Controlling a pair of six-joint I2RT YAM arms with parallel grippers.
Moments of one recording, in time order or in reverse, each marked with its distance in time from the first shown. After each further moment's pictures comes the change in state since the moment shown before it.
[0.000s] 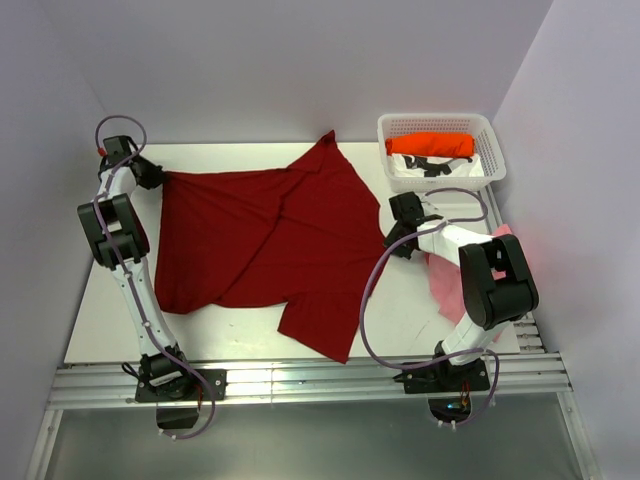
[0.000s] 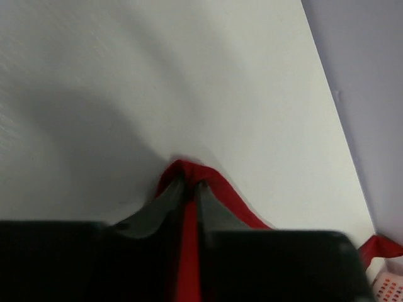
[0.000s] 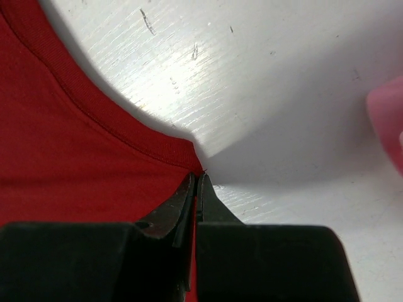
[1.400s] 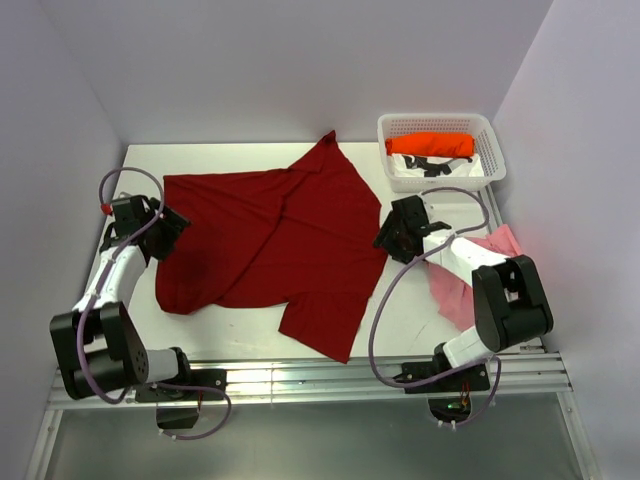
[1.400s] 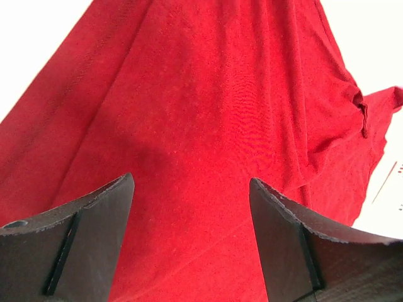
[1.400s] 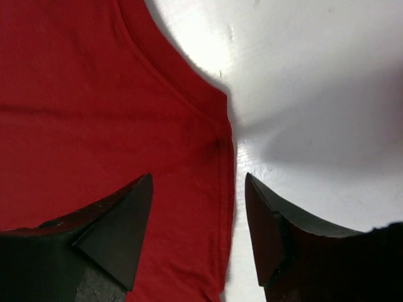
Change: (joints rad) left arm -0.113 -1.183 -1.257 0.075 -0.095 -0.047; right arm 0.027 -0.145 -0.061 0.019 -0.101 -0.053
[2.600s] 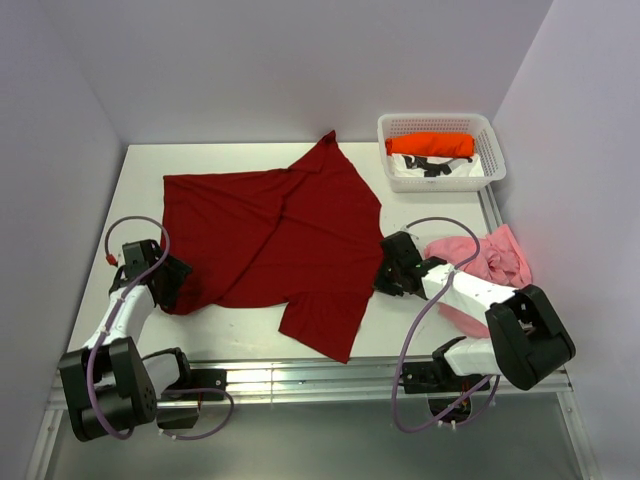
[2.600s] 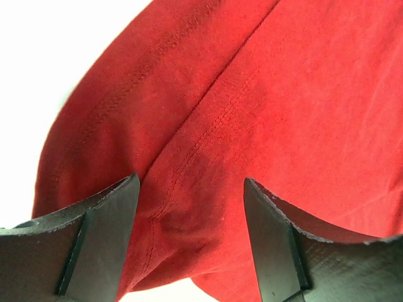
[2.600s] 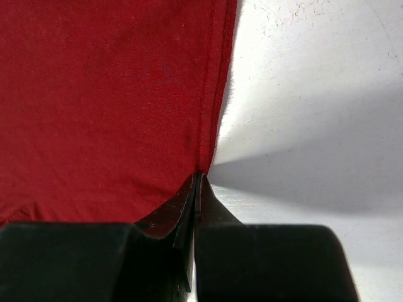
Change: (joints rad) left arm 0.032 -0.212 -0.339 -0.048 -0.106 -0.034; right arm 0.197 -0.206 -0.277 0.026 -0.023 0.042
